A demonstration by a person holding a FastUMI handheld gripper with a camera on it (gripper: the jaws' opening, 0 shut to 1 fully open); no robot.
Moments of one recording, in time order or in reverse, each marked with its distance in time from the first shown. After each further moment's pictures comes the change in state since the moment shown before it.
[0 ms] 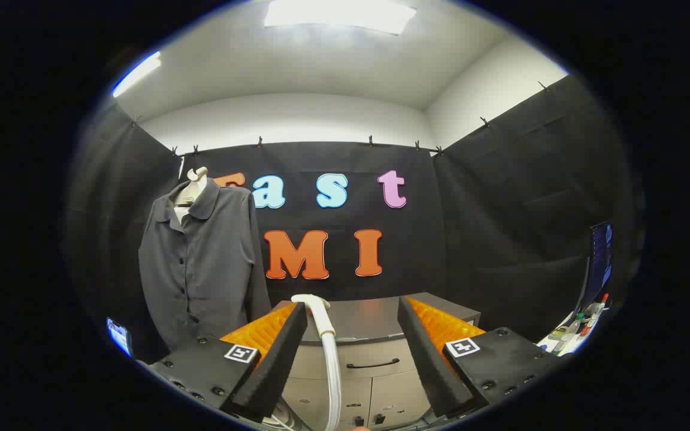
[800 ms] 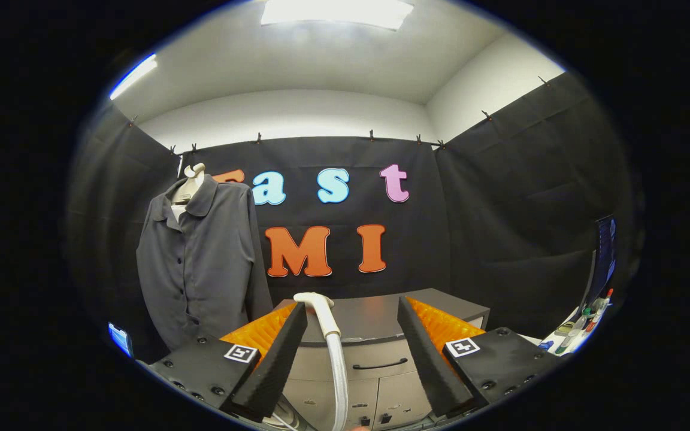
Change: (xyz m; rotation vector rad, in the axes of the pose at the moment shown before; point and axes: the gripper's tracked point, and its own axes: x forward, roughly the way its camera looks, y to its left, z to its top) arm 0.019 0.010 -0.006 0.013 0.021 0.010
